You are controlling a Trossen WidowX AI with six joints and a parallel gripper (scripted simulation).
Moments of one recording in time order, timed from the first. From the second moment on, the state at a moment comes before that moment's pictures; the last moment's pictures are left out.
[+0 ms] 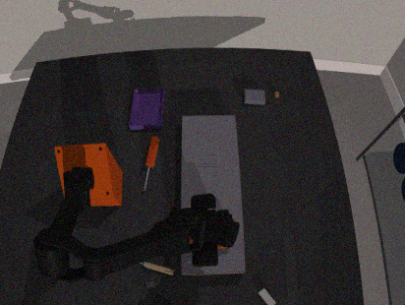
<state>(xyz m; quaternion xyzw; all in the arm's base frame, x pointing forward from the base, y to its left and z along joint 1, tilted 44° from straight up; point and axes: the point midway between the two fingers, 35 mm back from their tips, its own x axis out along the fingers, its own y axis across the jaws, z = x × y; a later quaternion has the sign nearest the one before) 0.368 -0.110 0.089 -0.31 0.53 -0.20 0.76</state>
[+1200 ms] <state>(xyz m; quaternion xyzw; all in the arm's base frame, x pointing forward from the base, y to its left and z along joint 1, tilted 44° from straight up) 0.364 -0.129 0.127 -0.31 0.55 -0.20 0.75</state>
